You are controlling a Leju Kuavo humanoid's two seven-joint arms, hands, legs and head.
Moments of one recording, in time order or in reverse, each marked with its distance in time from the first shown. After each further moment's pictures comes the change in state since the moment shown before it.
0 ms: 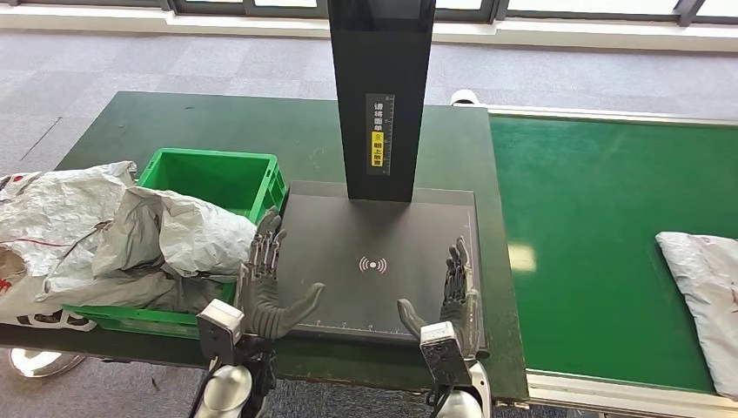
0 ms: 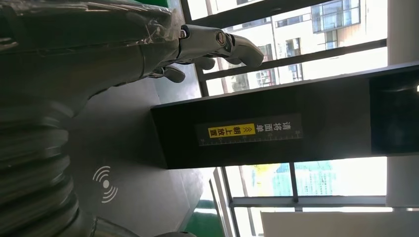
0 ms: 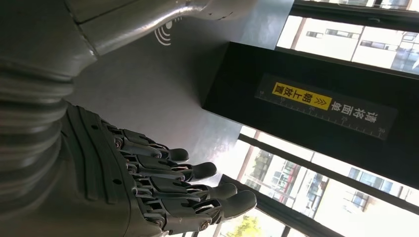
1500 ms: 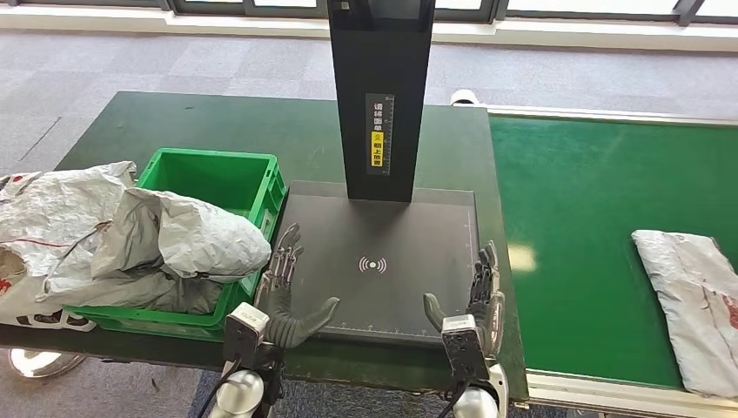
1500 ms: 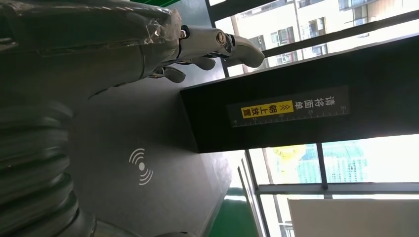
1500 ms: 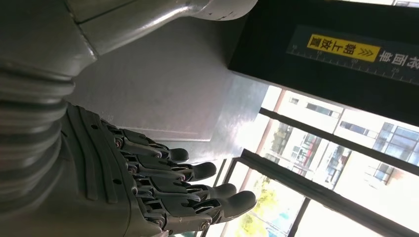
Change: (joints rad) left arm -0.009 0.000 -0.009 0.116 -0.040 -0.019 0.000; right arm 0.003 -0.002 -0.124 0.028 0.034 -0.026 0.000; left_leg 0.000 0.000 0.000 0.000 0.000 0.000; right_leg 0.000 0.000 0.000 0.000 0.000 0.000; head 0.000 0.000
